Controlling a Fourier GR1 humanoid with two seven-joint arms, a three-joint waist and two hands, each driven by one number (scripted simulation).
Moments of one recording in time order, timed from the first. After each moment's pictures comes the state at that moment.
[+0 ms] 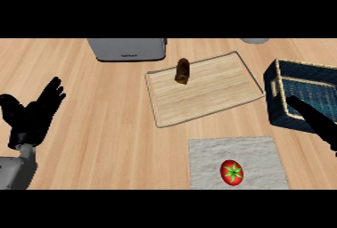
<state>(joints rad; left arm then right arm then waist) -0.18 0.48 -0.07 -1.38 0.31 0.15 0.17 -0.20 -0.49 0.13 -2.40 0.16 0.41 1.14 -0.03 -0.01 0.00</state>
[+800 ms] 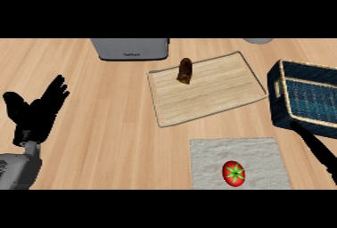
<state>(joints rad) -0.20 0.44 -0.05 -1.37 0.27 0.12 0.18 0.18 -0.41 0.09 -2.38 0.25 0.32 0.82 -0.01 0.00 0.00</state>
